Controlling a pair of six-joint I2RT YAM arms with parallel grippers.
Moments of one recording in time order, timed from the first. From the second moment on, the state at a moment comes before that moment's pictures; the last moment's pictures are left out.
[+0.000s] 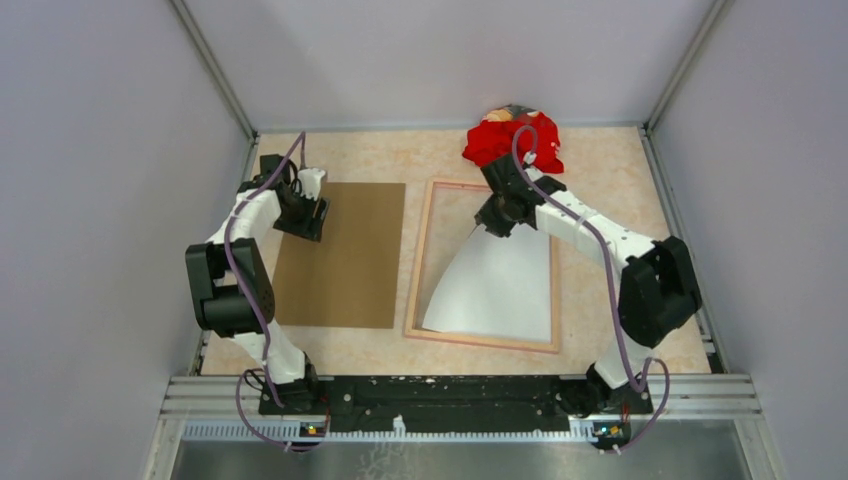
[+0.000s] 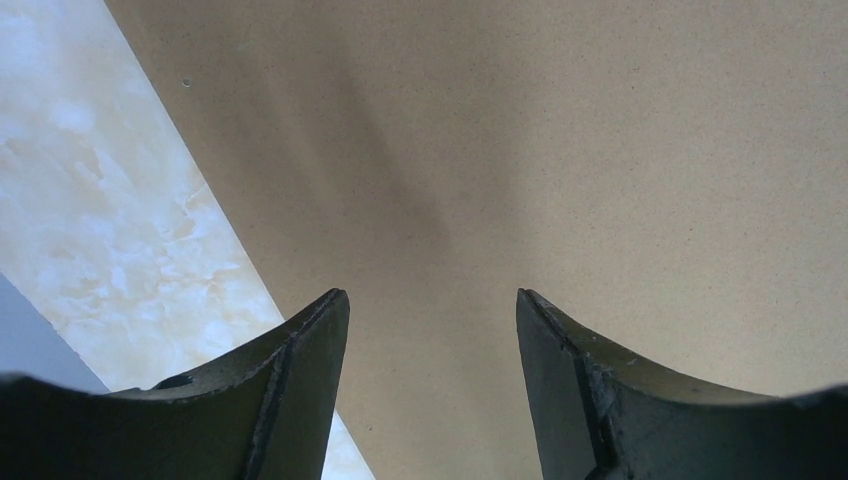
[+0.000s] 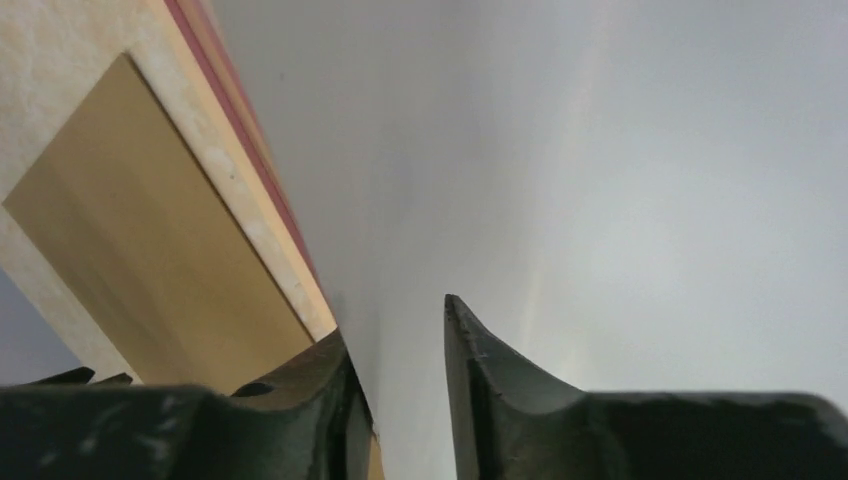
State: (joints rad) left arm 0.12 1.71 1.25 -0.68 0.17 0.42; right arm 0.59 1.64 1.33 -0.68 0.22 1.18
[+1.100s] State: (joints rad) left arm 0.11 1.70 1.25 -0.68 0.16 0.42; right arm 0.59 1.77 1.41 -0.57 0.07 1.04
